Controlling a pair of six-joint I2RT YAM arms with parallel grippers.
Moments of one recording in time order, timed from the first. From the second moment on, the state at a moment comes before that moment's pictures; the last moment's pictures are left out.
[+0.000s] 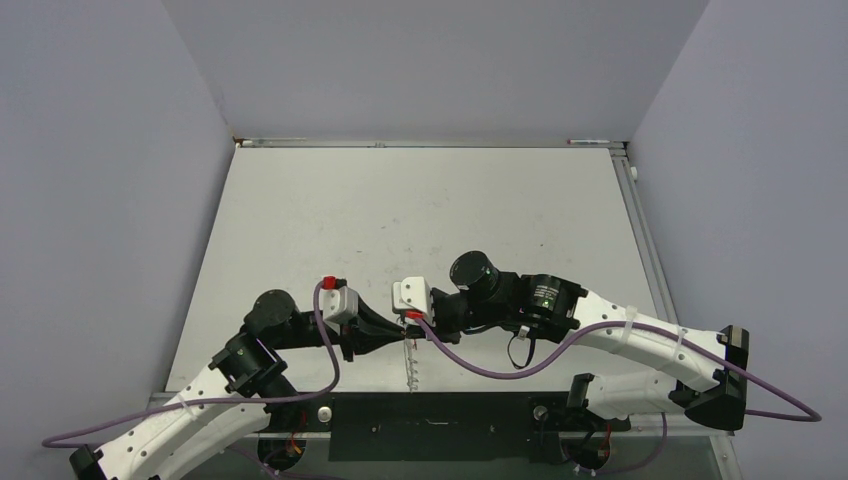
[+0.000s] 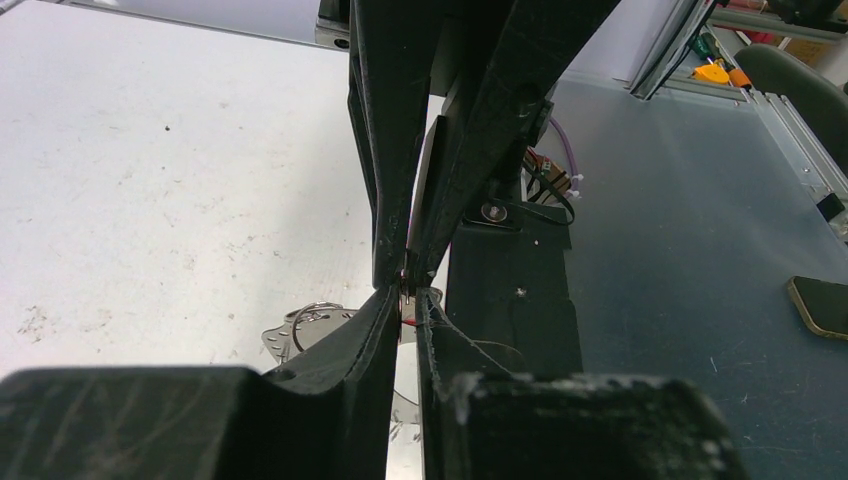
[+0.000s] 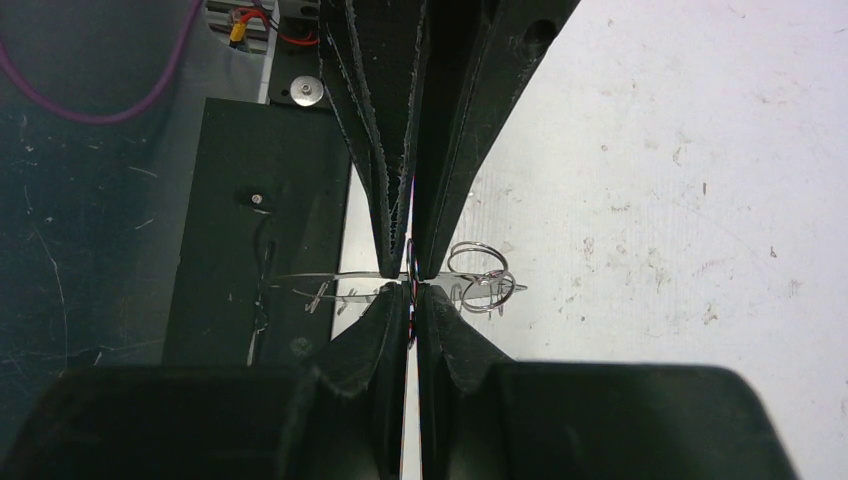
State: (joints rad) left arm -0.81 0.51 0.48 0.01 0.66 -0.14; right arm 1.17 1.18 1.15 -0.55 -0.37 -0.36
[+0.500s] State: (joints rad) left arm -0.81 0.45 0.48 0.00 0.65 -0.13; right arm 1.17 1.16 1.14 -0.51 -0.40 -0.35
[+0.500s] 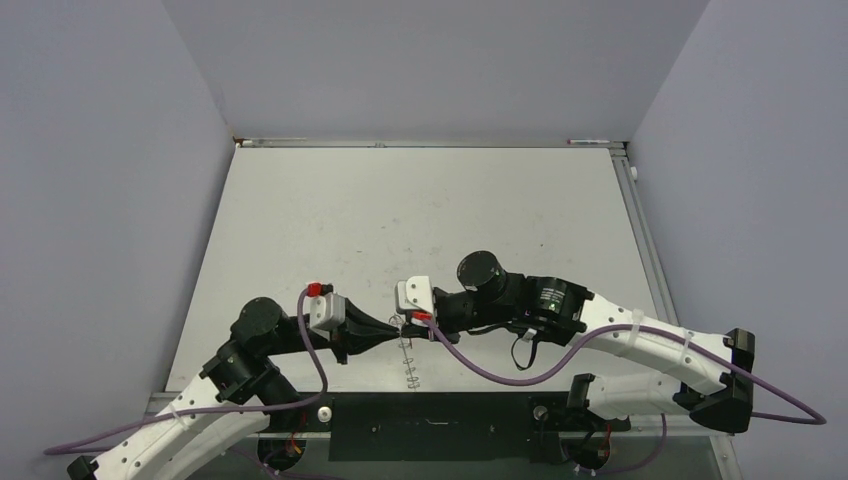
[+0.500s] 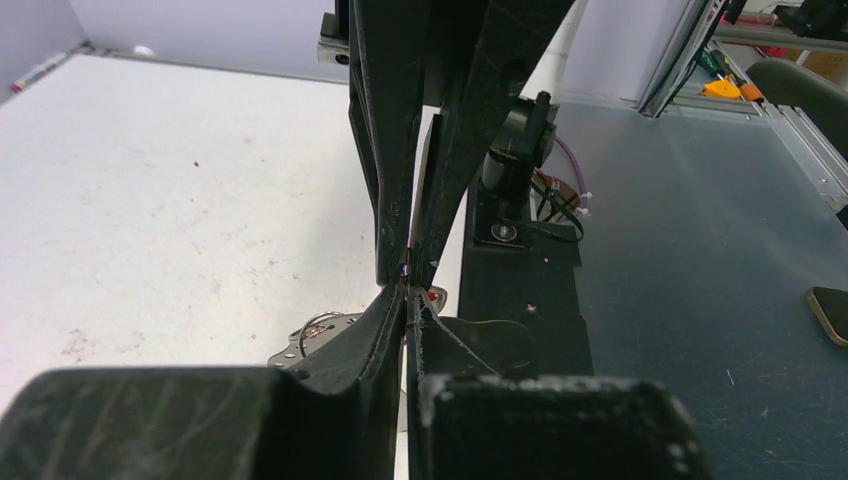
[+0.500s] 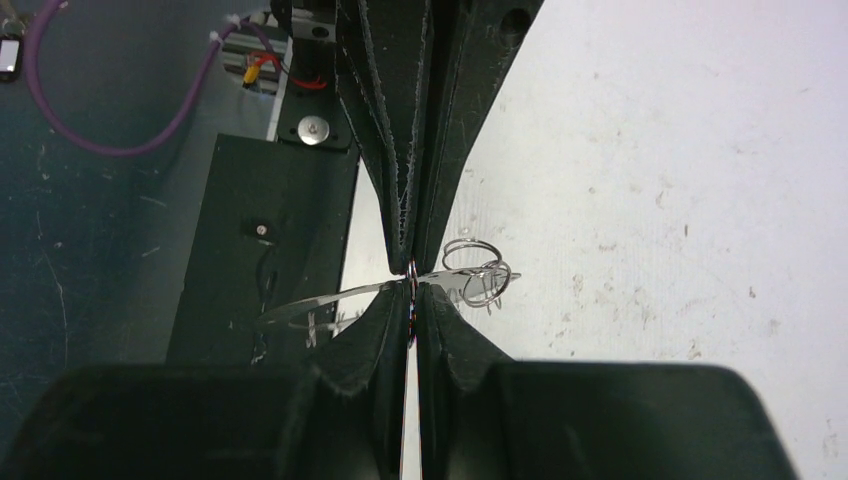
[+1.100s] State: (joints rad) left arm -0.78 0.35 0.48 -0.02 0.63 -0.14; right arm 1.18 1.11 1.09 -0.36 -0.39 -0.33
